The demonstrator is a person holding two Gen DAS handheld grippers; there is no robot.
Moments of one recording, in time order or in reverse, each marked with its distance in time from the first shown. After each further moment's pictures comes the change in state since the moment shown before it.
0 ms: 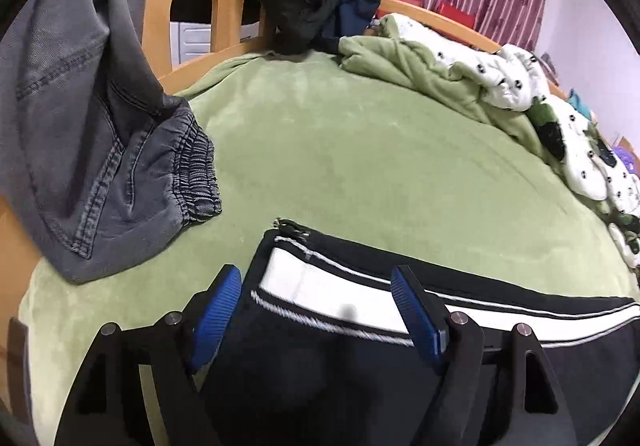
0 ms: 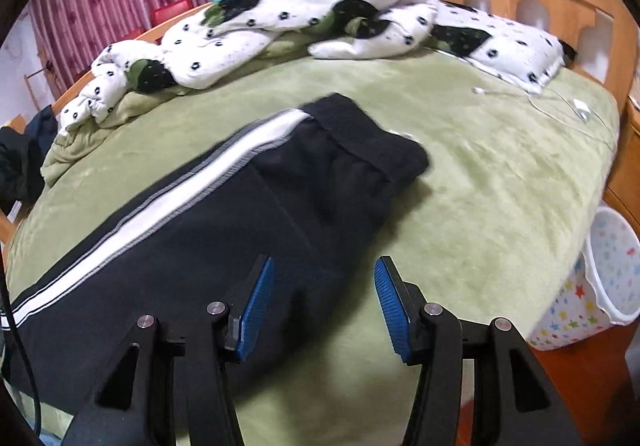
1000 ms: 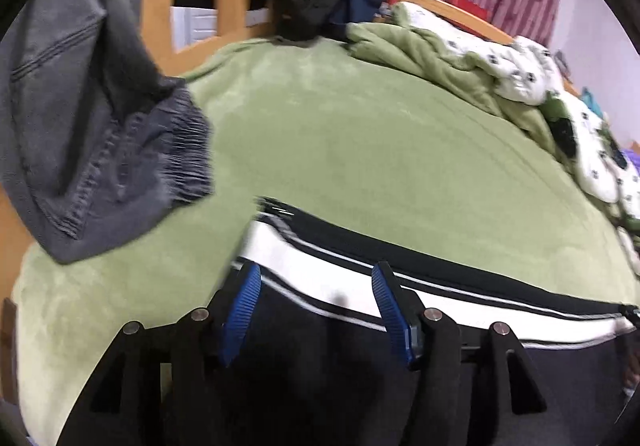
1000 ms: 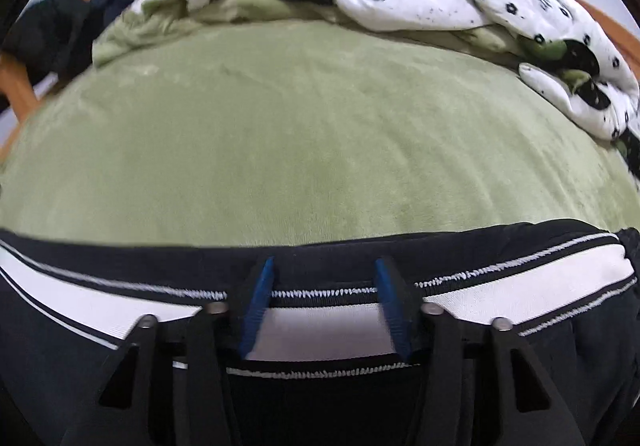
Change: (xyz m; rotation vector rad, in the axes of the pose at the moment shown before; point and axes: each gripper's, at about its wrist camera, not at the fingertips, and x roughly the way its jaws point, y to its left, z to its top) left arm -0.004 -0.016 -0.004 -0.016 0.039 0.002; right arm 0.136 0.207 0.053 -0.374 0.115 0.189
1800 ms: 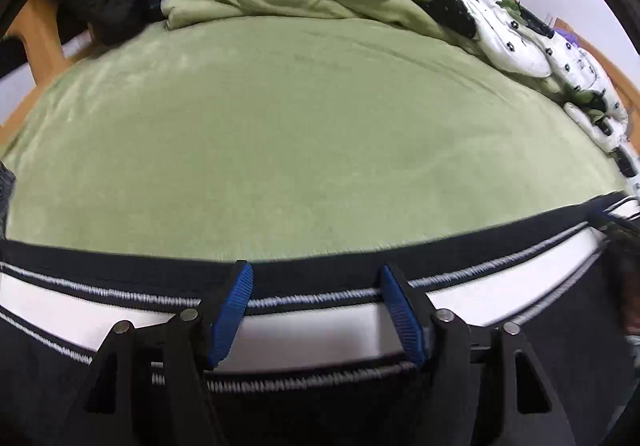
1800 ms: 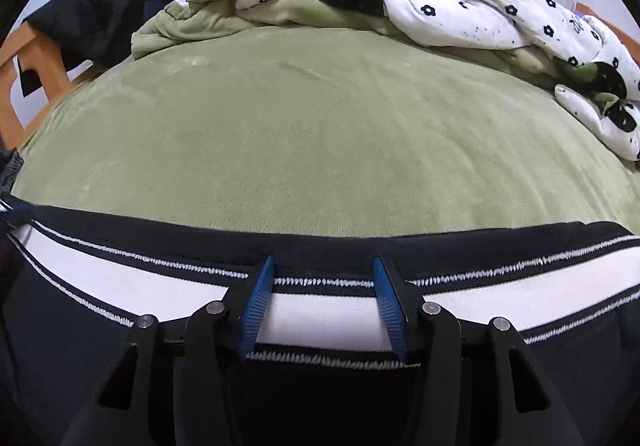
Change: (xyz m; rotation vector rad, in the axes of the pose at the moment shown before) left arm 0.065 -0.203 -0.053 0.357 0.103 -0.151; right arm 0.024 0.038 -0.018 -0.099 -0.004 0.069
